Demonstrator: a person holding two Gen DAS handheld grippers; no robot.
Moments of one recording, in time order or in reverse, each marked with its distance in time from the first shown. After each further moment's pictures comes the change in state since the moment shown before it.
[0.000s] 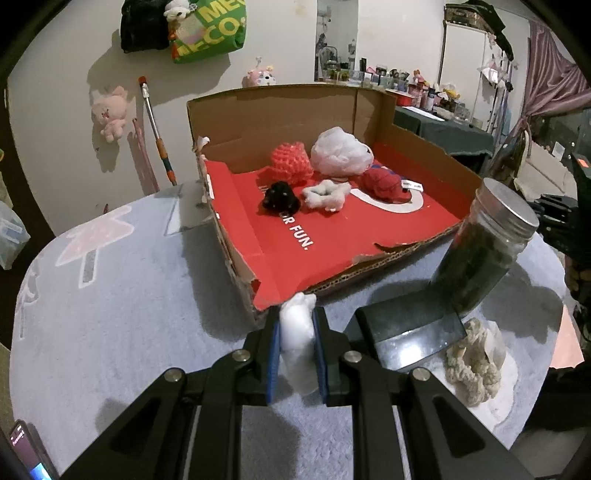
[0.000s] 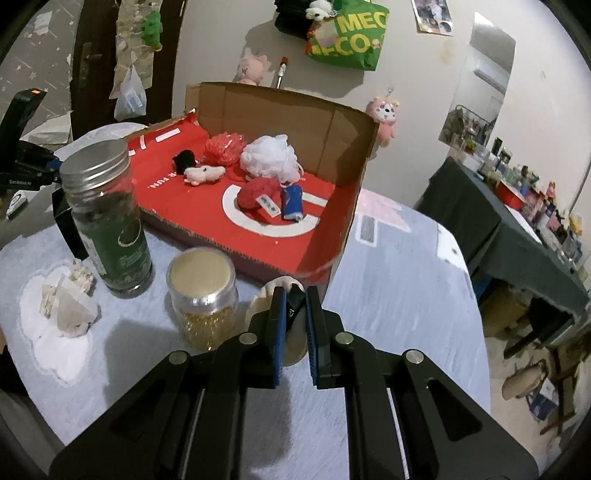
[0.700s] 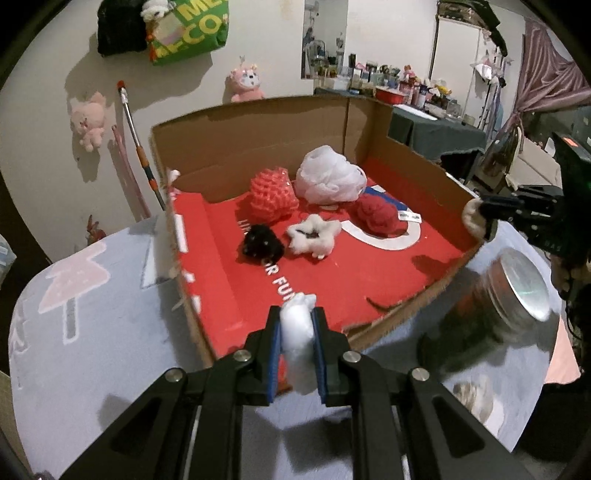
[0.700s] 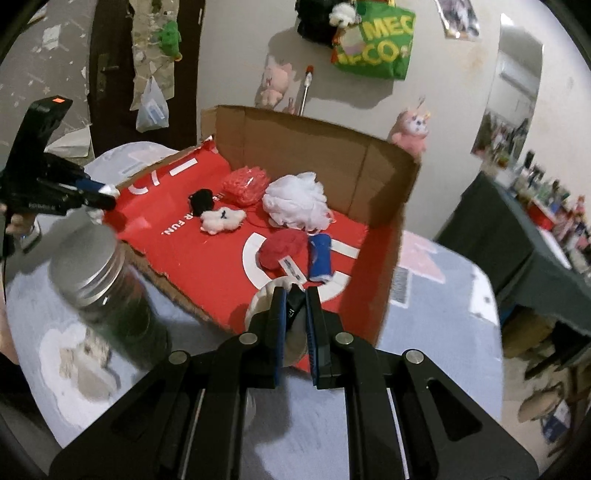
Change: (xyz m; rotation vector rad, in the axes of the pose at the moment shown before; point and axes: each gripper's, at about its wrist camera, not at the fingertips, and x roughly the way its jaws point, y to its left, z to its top) left arm 0.034 -0.010 0.067 0.022 0.047 -0.043; right arm 0.045 -0.001 0.073 0.008 0.024 0.152
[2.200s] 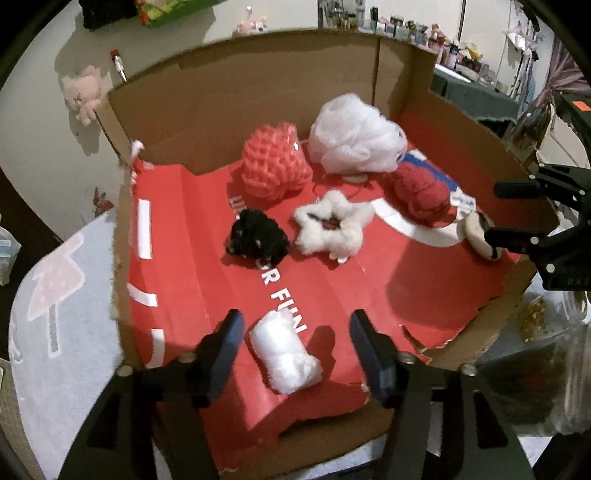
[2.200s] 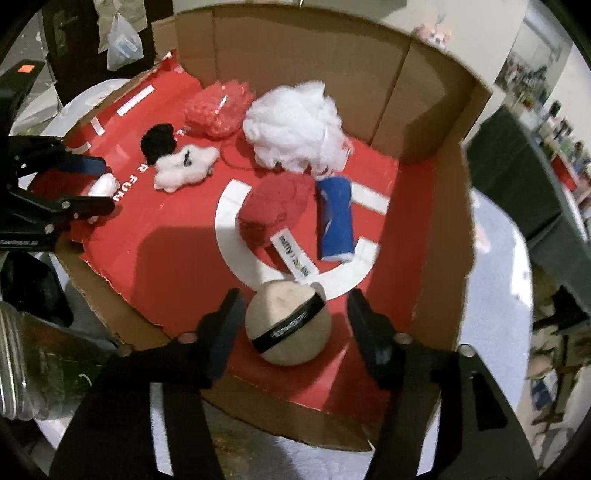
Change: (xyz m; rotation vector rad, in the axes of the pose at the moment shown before) left arm 0.065 -0.012 0.029 -0.009 0.166 0.100; right arm 0.085 0.002 0.026 0.021 0.314 -0.037
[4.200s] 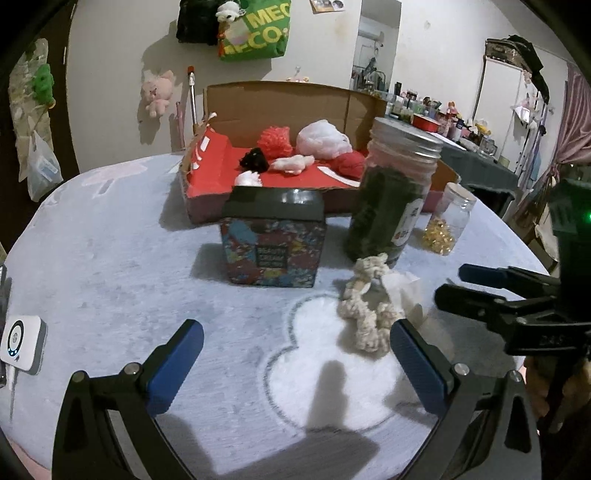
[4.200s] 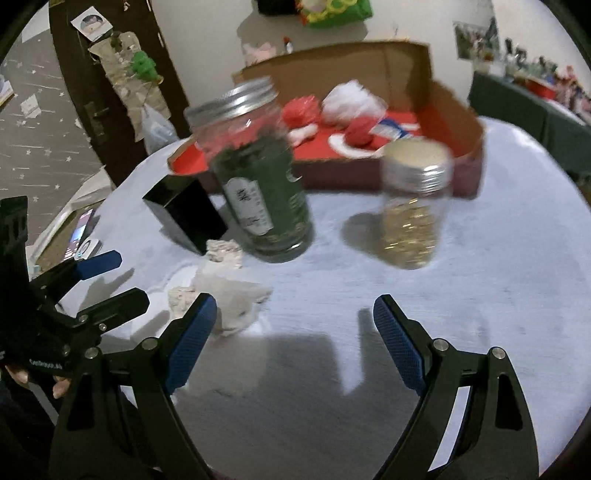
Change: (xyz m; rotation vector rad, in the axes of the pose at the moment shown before) left arm -0.096 -0.078 -0.195 -0.237 -0.277 0.022; right arm -0.062 0.101 -0.166 0.300 -0.247 0.261
